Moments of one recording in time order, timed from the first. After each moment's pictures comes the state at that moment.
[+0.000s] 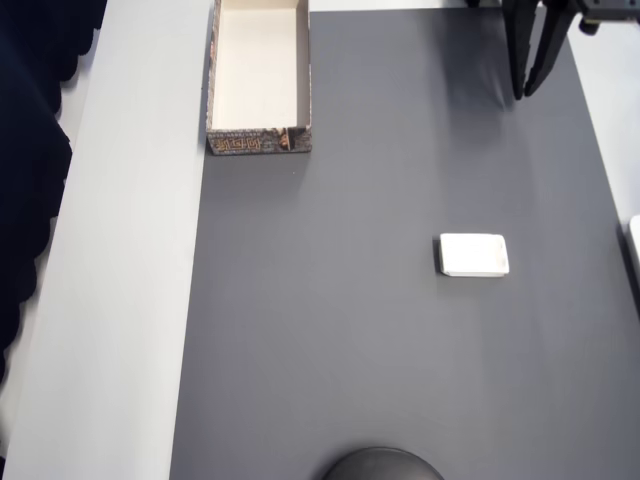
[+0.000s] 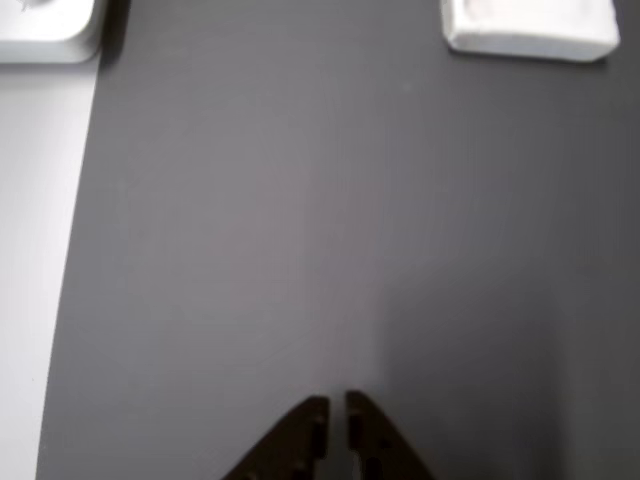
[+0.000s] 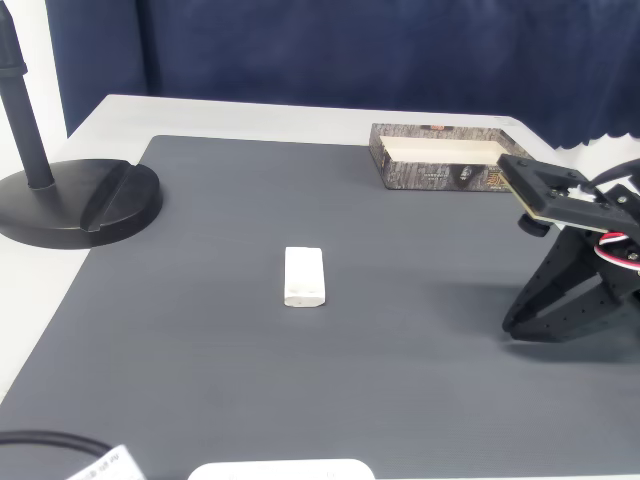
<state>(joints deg) 4.7 188.5 176.1 71.0 4.7</state>
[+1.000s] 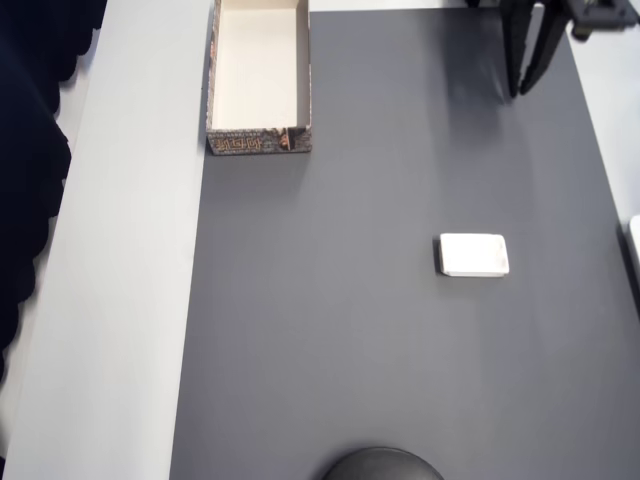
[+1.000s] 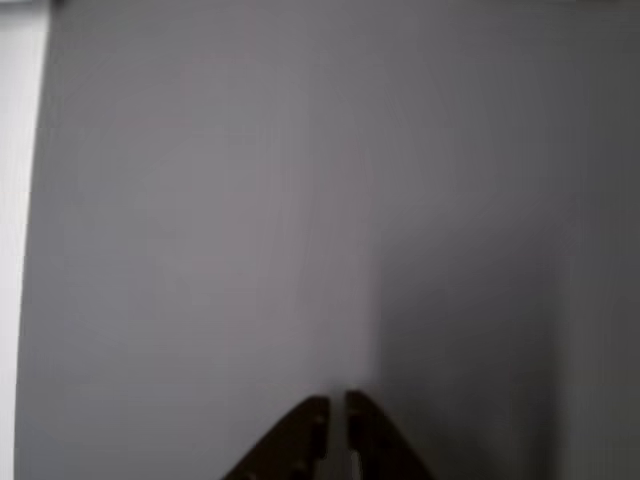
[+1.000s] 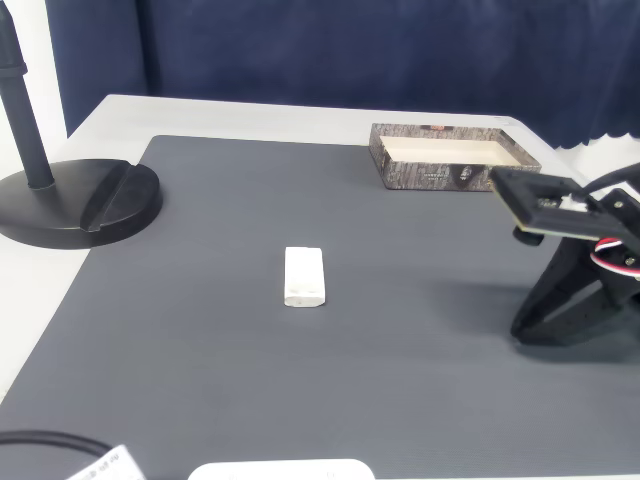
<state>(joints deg) 7.6 173.9 169.5 70.0 7.0</state>
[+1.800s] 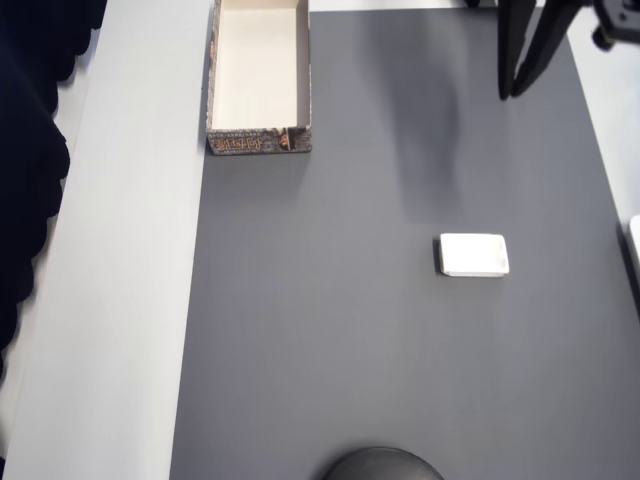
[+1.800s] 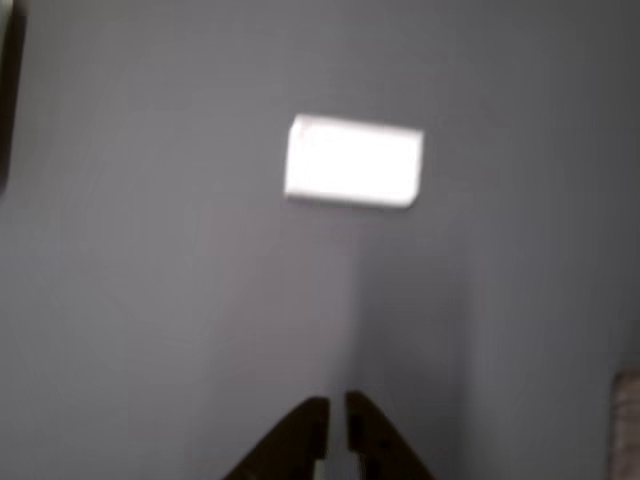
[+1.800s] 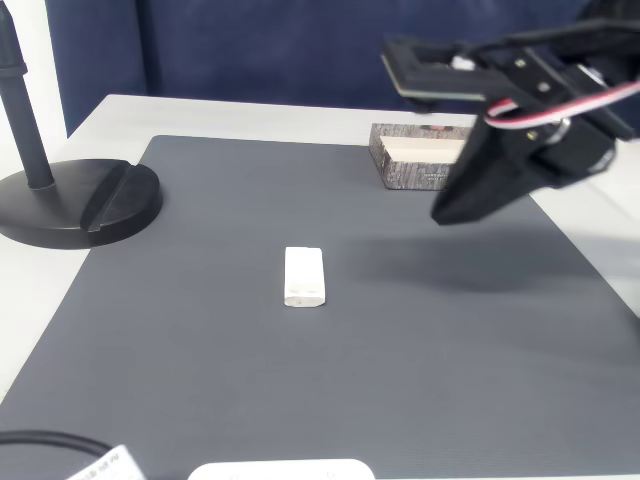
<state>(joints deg) 17.1 121.3 123.8 63.1 20.7</state>
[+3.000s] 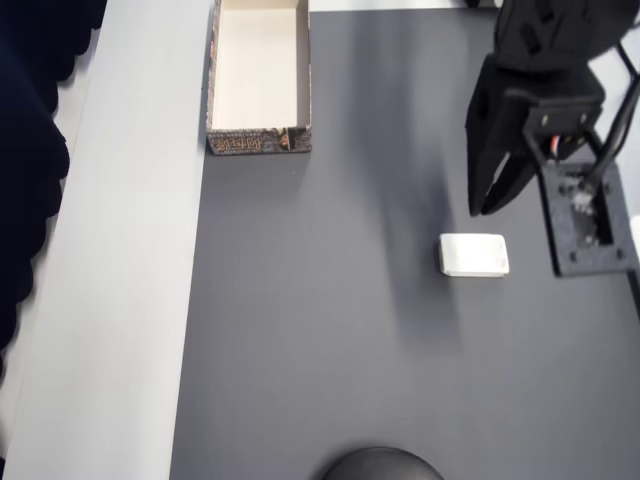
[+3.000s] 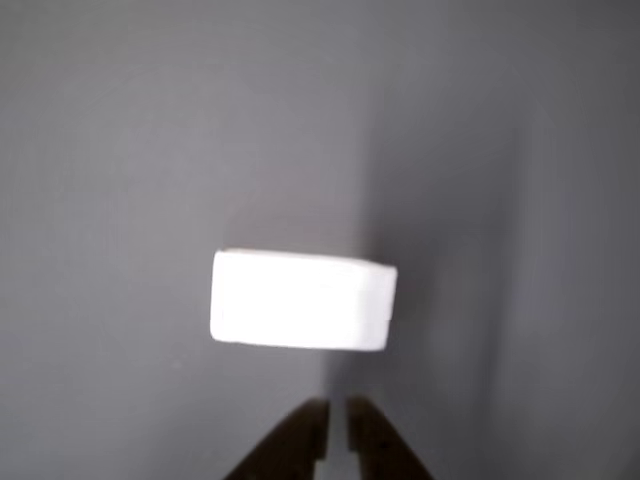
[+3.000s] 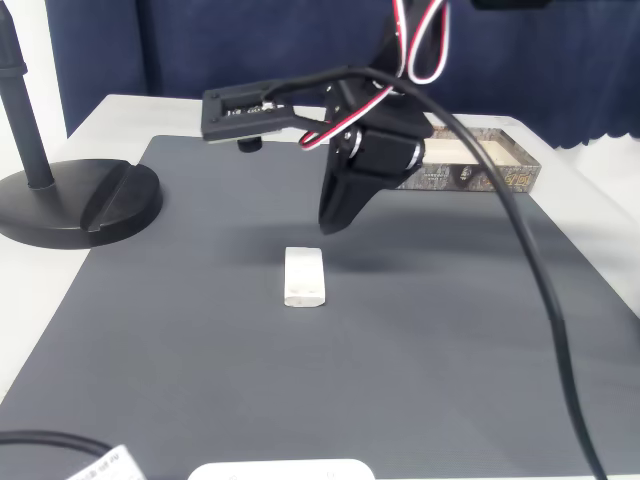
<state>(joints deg) 18.1 68.3 71.7 76.9 22.3</state>
